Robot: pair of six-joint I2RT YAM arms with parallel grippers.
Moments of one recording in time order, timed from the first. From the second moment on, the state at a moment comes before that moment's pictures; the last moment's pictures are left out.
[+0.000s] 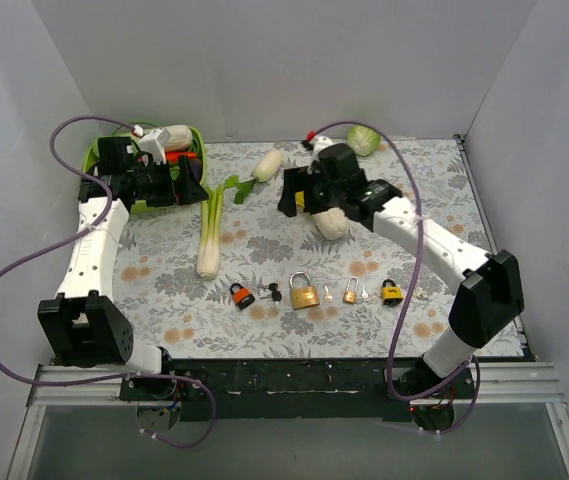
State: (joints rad) left arm 0.09 1.43 1.39 -0.74 0.63 -0.07; right arm 0.75 1.65 1.45 -0.41 -0.08 0.38
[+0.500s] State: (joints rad) left arm -0.18 1.64 1.49 -0.73 0.41 -0.10; right arm 0.22 1.21 1.07 -0.38 -0.12 0.14
